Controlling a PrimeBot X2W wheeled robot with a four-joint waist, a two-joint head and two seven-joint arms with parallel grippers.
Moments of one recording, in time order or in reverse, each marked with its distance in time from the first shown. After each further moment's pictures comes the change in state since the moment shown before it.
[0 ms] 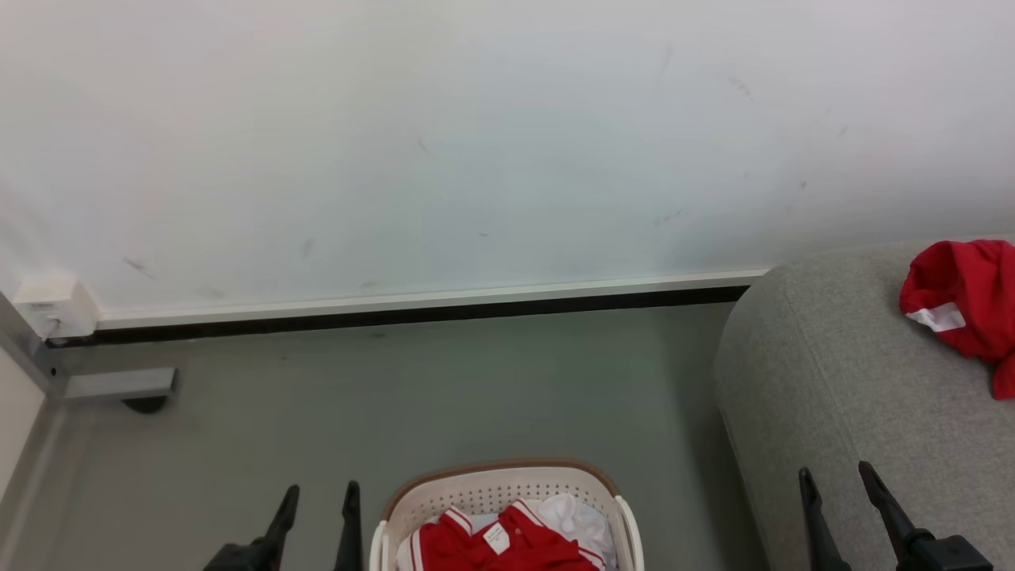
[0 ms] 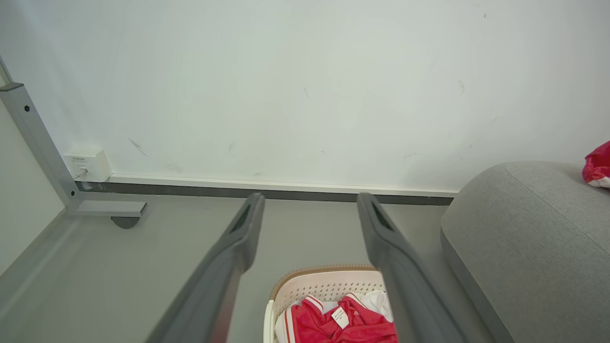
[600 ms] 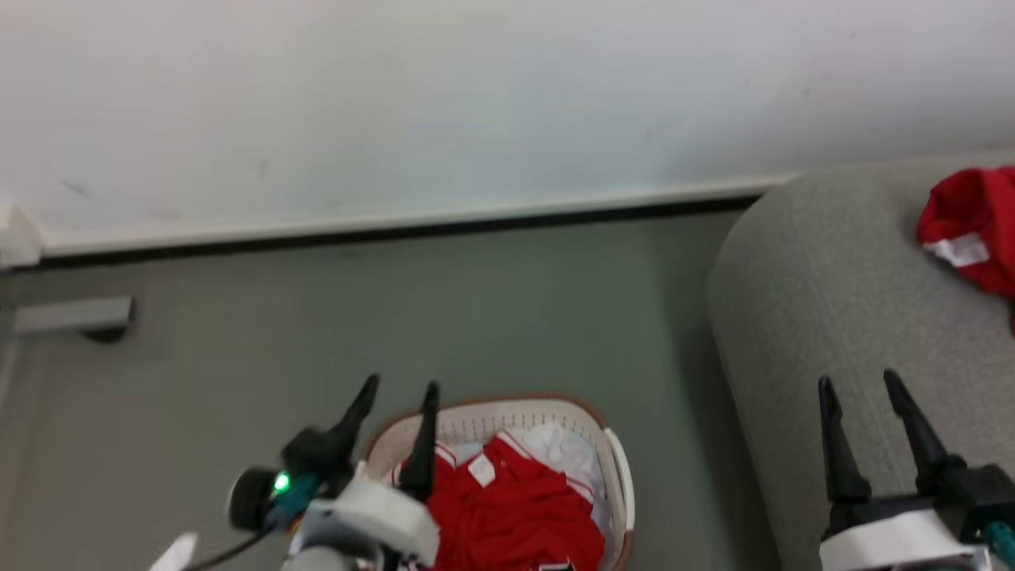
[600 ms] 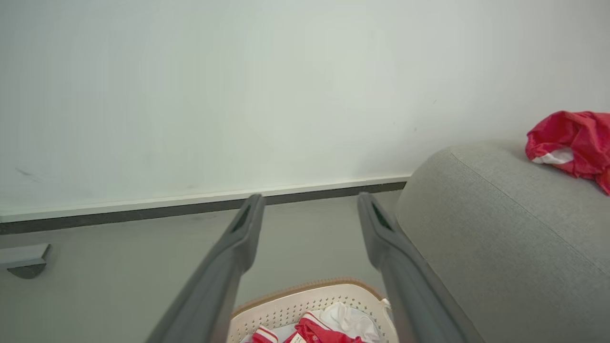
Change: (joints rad) left arm -0.206 -0.007 -0.112 0.042 0.021 -0.050 0.017; right arm -0.095 0.000 -0.026 -0.082 -0.008 0.000 0.000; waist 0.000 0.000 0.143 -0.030
